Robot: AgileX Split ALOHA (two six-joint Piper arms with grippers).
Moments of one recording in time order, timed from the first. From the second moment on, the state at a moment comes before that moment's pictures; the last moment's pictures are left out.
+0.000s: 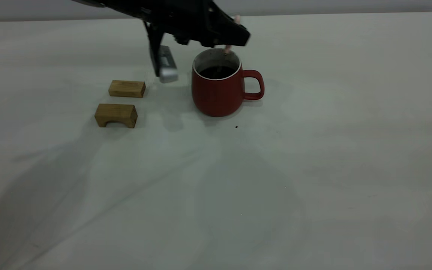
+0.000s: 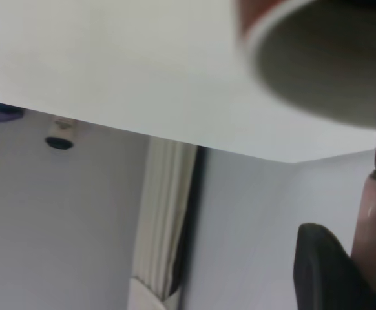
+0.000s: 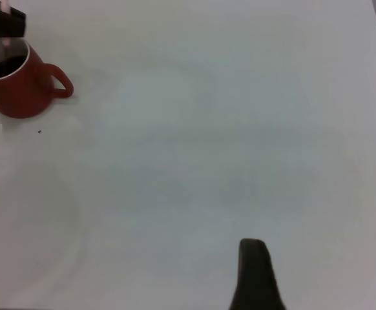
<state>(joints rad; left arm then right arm) -0.31 2.52 -1.67 -1.49 0.71 -1.14 0.07 0.02 -0.47 -0.01 1.13 0.04</state>
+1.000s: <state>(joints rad) -0.27 2.50 -1.67 -1.28 0.90 -1.12 0.07 0.02 -0.47 -0.01 1.13 0.04</state>
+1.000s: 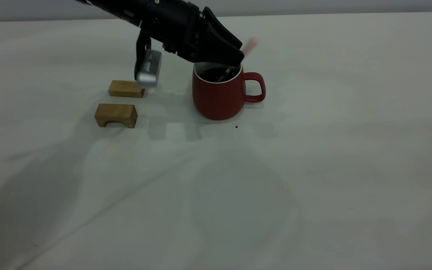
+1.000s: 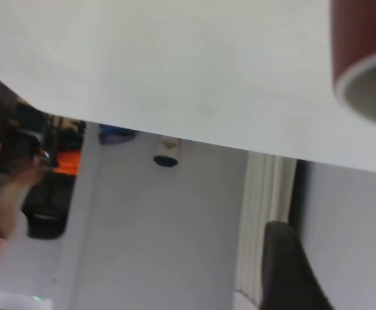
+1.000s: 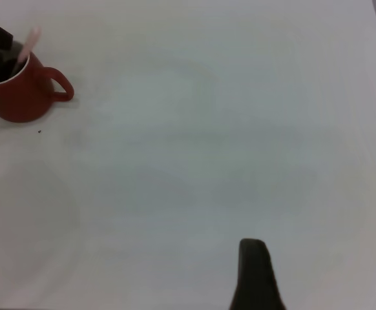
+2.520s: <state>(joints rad) -0.30 1.26 -1.51 0.24 1.17 -0.08 0.07 0.02 -0.47 -0.01 1.13 0.04</state>
